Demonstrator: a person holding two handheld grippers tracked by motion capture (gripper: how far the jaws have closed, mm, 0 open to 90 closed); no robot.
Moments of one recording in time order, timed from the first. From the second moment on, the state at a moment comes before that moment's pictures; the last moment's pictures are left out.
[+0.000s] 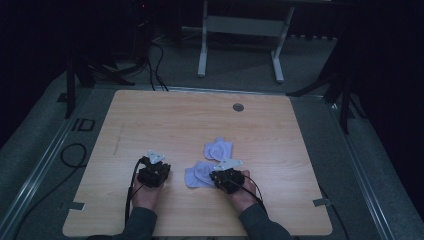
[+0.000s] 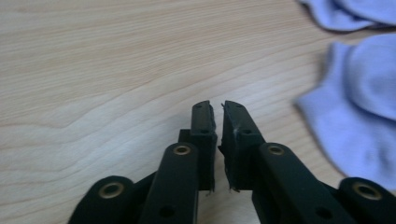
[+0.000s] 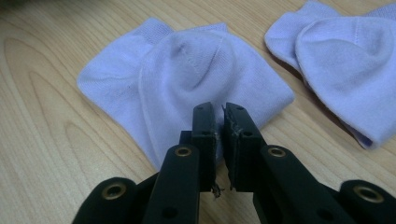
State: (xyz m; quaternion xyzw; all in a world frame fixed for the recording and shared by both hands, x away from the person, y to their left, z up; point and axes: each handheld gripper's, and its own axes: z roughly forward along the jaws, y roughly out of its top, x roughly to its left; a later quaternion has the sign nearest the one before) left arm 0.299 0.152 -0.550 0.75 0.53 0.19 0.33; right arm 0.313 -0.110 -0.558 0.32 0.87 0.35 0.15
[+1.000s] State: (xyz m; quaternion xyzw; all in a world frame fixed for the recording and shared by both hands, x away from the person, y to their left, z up) left arm 0.290 0.113 -0.560 0.81 0.44 0.13 0.36; right arm 0.306 -0.102 -0.558 0.31 0.87 0.35 0.15
